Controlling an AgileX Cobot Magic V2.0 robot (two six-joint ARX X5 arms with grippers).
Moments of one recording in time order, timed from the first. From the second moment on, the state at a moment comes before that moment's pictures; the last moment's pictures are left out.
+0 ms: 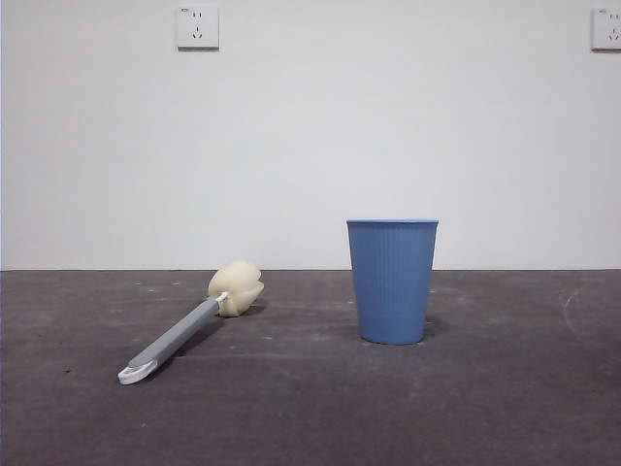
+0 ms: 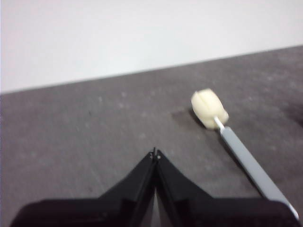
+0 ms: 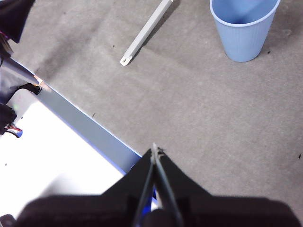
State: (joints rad) left arm 0.00 0.01 0.02 -0.12 0.22 0.09; right arm 0.56 0.75 0.95 -1.01 -0.31 0.12
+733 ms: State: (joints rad) left arm 0.00 0.00 0.02 -0.17 0.21 -0.02; right arm 0.56 0.75 0.95 -1.01 -0.31 0.12
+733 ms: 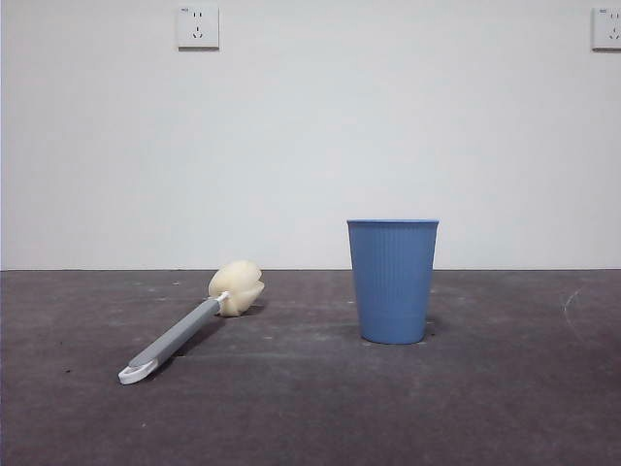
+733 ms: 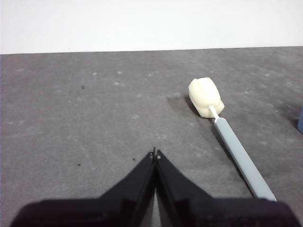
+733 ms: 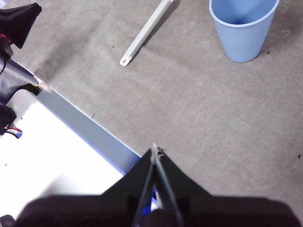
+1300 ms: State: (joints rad) left arm 0.00 0.00 0.02 -0.17 0.21 -0.02; right arm 0.56 0.75 0.95 -1.00 -0.27 0.12
